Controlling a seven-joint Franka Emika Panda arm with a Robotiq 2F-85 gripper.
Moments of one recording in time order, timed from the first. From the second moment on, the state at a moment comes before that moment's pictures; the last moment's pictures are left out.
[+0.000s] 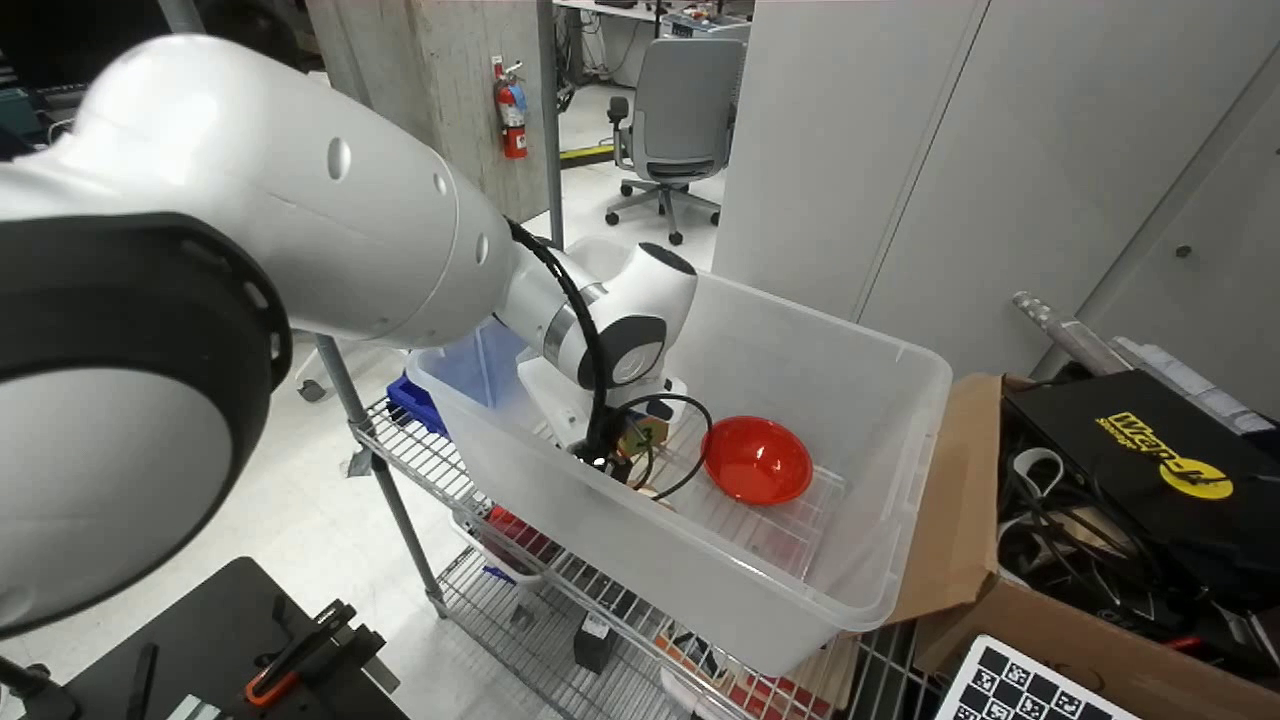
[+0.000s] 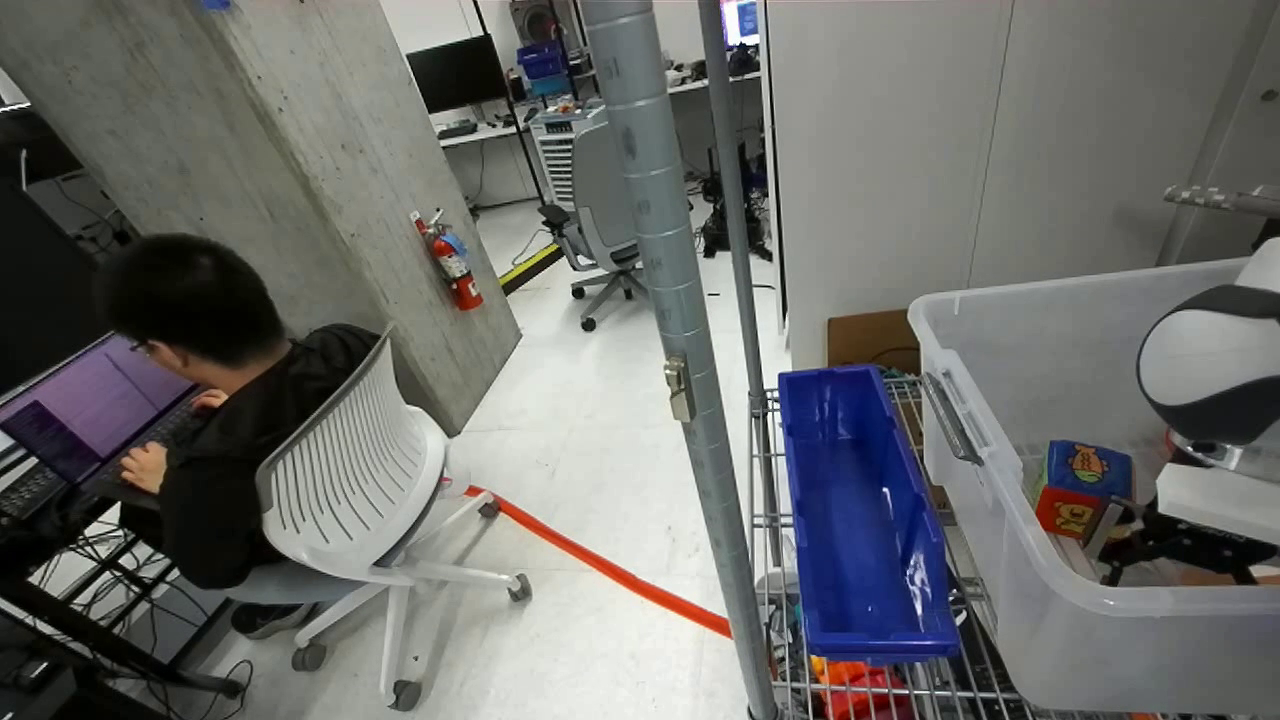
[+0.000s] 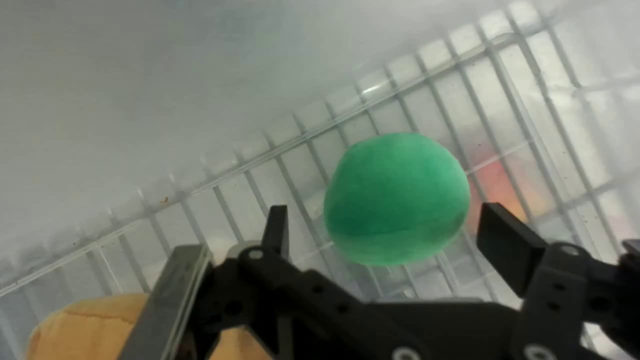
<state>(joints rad) 0.06 0.93 -0.02 -1.40 0.19 2.04 0.31</state>
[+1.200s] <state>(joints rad) 0.07 0.95 0.01 -1.24 0.16 1.85 0.29</state>
